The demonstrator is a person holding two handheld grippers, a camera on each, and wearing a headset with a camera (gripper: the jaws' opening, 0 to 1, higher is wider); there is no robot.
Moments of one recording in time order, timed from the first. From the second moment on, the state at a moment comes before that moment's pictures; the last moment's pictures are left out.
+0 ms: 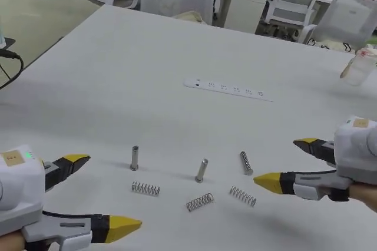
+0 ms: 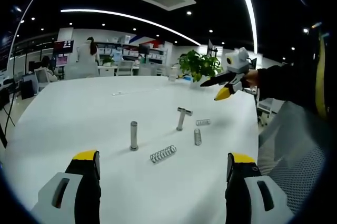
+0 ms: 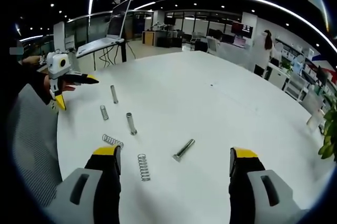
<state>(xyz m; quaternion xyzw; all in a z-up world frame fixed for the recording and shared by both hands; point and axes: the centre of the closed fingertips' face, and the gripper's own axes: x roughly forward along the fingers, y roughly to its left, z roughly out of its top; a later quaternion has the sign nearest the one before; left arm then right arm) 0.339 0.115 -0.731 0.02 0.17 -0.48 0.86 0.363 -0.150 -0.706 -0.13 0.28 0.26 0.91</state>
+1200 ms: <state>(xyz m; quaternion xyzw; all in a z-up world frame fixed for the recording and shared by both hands) 0.339 0.119 -0.732 0.01 0.17 -0.48 0.86 0.420 -0.146 -0.750 -0.13 0.37 0.24 0.89</state>
